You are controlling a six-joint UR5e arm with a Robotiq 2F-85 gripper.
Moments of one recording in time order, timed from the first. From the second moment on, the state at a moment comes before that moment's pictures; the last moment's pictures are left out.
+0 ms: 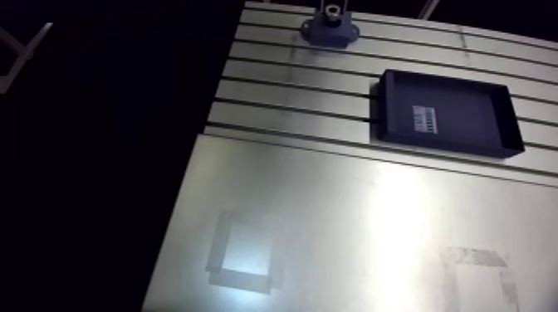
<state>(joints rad) 0.14 -0.86 1.32 -1.93 -1.63 -1.46</state>
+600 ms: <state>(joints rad) 0.14 -0.85 1.33 -1.94 -1.63 -1.46</state>
